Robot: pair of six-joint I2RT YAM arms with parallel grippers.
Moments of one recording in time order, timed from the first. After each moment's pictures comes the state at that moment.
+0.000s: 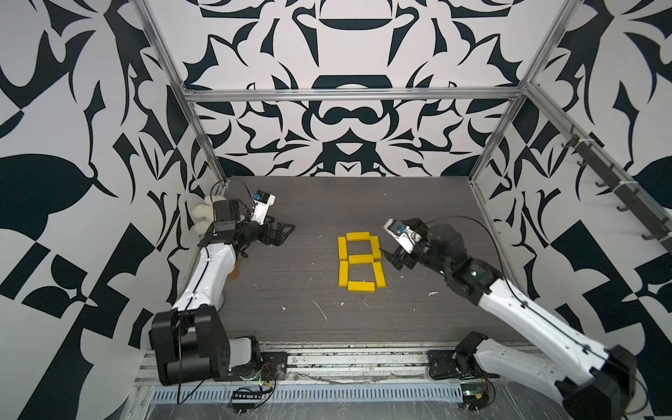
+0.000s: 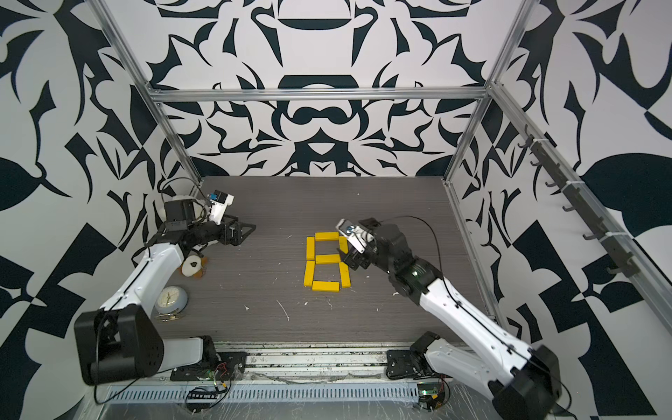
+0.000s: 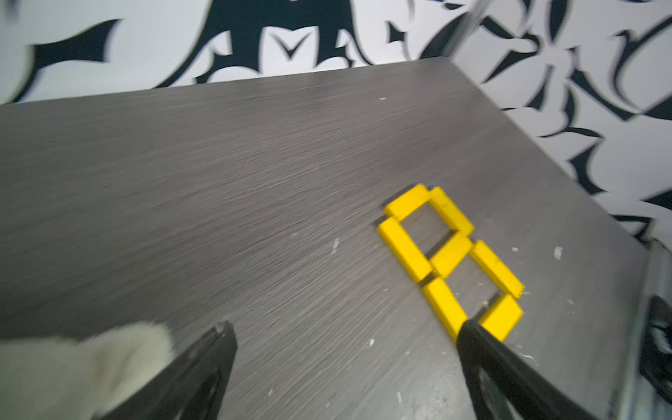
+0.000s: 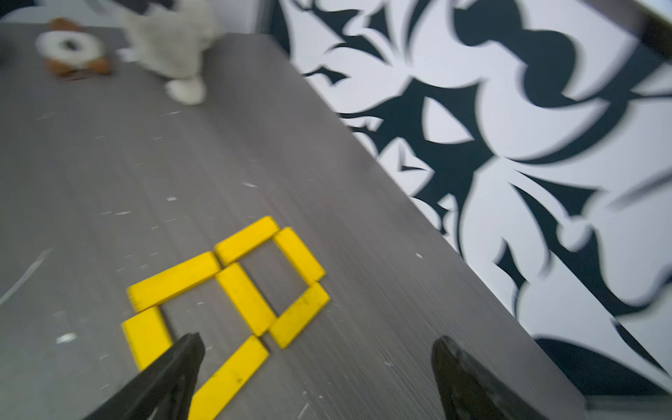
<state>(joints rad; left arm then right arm) 0.11 1.26 0.90 -0.32 0.70 0.19 0.58 0.95 0.68 -0.11 0.04 -0.38</state>
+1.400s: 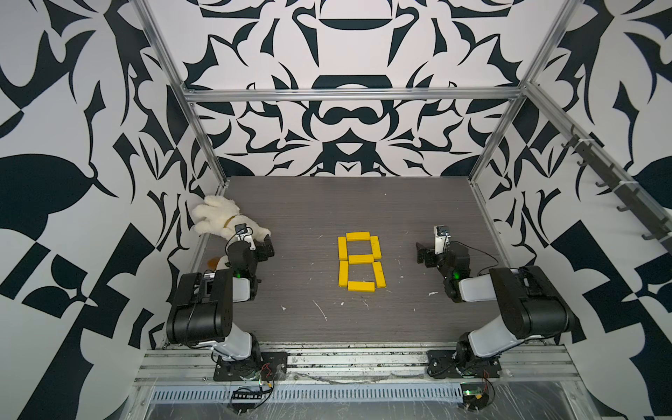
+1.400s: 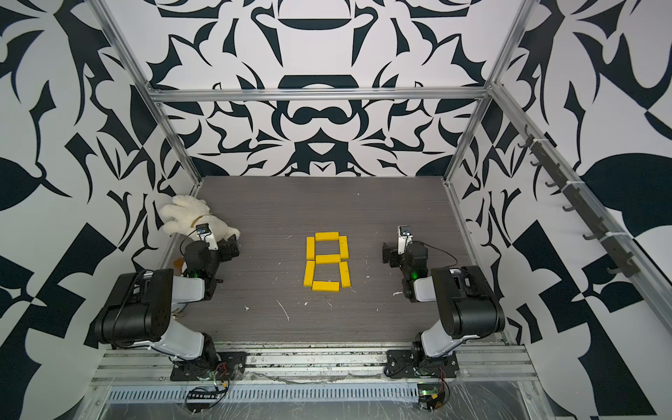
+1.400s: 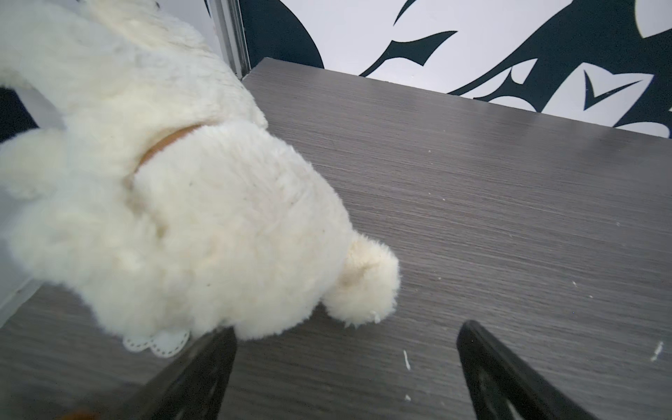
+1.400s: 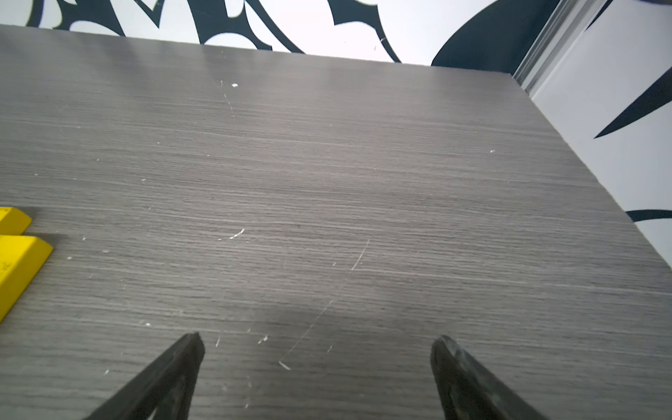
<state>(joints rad) 0.08 1.55 0.34 0.85 -0.01 -0.12 0.05 1.56 0.32 0.81 0.00 -0.03</state>
